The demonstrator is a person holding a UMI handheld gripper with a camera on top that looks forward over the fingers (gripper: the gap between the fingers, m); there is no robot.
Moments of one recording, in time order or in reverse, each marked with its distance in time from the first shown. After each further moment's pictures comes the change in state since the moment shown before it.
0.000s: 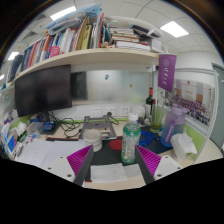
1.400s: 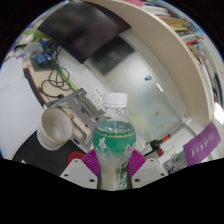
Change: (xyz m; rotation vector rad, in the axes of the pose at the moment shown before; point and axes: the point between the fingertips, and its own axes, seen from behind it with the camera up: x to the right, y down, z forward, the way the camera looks) arm 0.034 -0.040 0.218 -0.034 0.075 -0.900
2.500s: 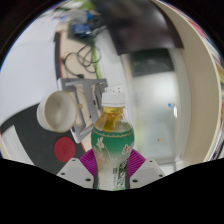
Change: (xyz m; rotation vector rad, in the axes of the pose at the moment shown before) arm 0.008 -0.030 0.013 -0.075 -0.074 -0.537
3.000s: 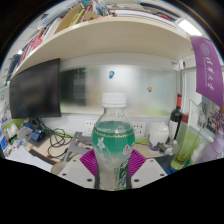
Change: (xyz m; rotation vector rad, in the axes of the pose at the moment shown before) arm 0.008 -0.002 0.017 0.353 -0.138 1.335
